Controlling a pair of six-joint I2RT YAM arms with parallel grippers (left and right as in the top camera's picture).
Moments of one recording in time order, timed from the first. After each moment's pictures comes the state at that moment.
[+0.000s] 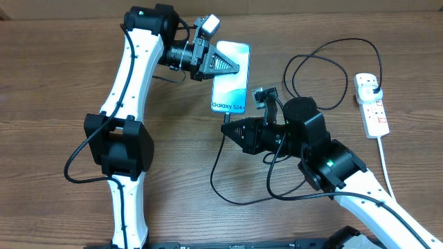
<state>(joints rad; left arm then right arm) -0.20 2.28 2.28 -1.66 1.43 0.29 0.56 1.18 0.87 -0.16 -0.56 0.72</state>
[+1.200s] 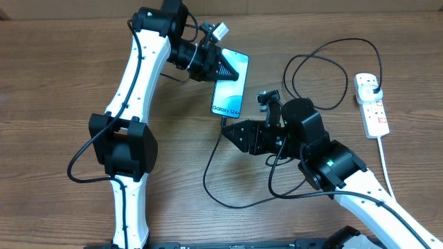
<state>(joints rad) -0.23 2.28 2.28 -1.48 1.06 0.11 0.56 1.18 0.87 -0.27 -0.50 0.72</state>
